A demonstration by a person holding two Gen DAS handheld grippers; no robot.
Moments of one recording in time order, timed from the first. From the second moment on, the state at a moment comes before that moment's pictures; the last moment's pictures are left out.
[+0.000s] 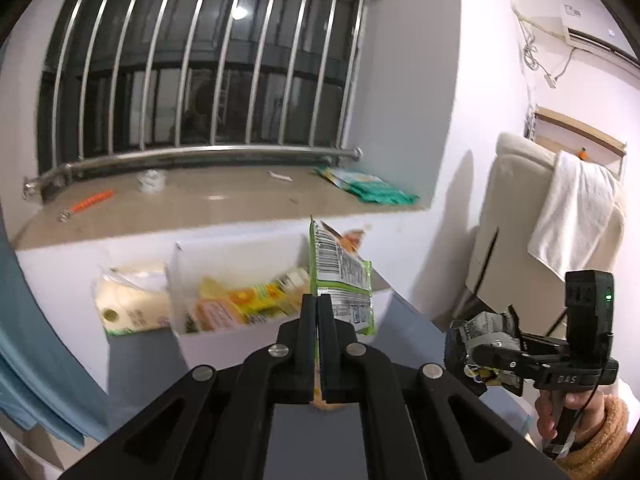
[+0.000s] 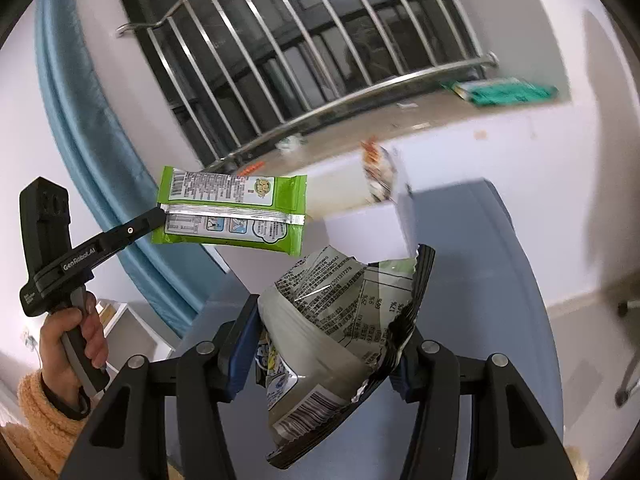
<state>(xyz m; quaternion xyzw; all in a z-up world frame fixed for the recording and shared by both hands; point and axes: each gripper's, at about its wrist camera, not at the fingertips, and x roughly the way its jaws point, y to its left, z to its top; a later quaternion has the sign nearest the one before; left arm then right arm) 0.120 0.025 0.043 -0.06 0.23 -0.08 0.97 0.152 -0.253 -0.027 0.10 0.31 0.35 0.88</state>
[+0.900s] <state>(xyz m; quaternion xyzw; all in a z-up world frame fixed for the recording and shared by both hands) 0.248 0.089 0.043 -0.04 0.28 0.03 0.96 0.304 -0.109 0.040 -0.02 0.28 0.28 0.92</state>
